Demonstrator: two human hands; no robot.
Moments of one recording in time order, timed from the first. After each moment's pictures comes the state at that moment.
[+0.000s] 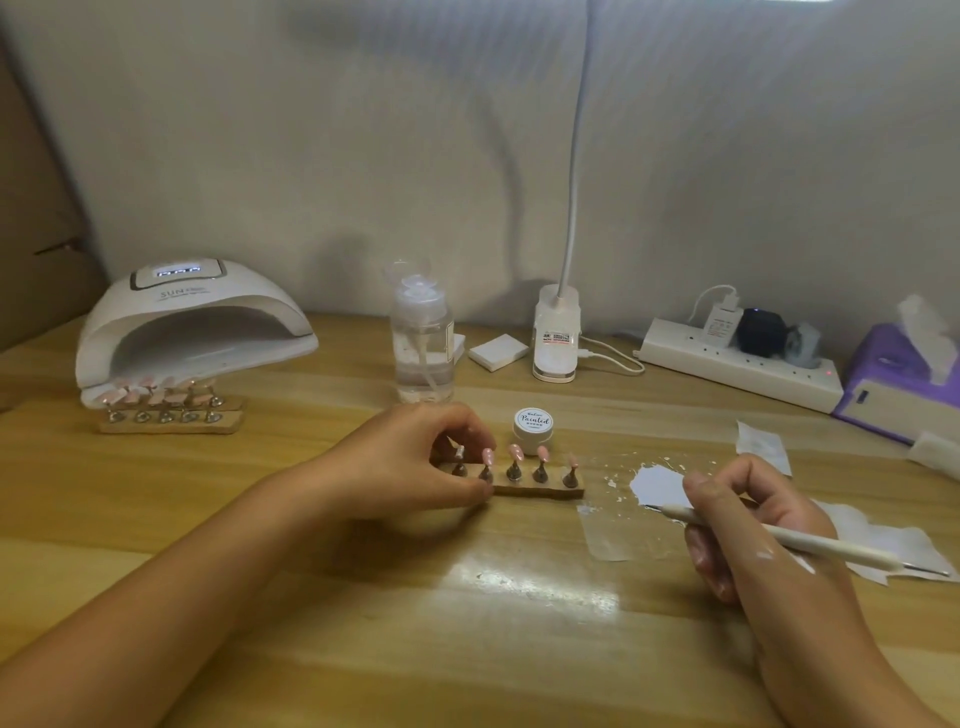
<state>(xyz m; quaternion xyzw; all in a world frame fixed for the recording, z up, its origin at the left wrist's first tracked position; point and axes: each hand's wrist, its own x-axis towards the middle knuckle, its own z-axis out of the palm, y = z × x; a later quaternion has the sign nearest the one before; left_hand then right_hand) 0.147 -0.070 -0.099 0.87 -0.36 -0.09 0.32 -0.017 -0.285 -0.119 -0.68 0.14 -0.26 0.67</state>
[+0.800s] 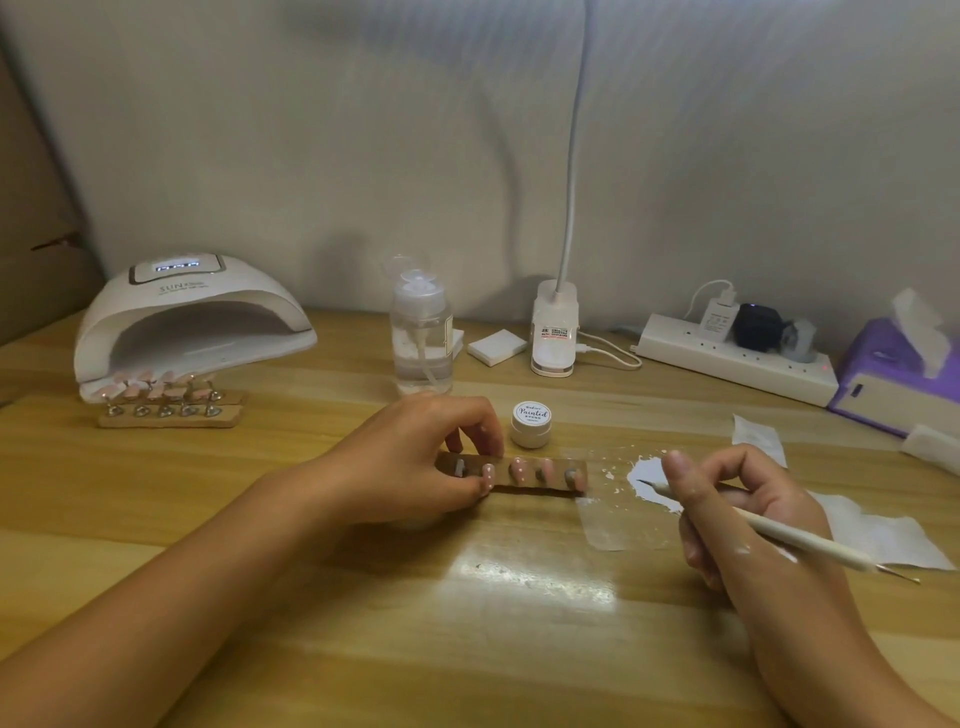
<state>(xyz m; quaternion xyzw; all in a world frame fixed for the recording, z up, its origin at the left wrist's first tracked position) 0.144 -0.068 -0.100 0.85 -0.44 -0.03 0.28 -0.018 -0.278 -0.114 -0.71 0.13 -0.26 0.64</state>
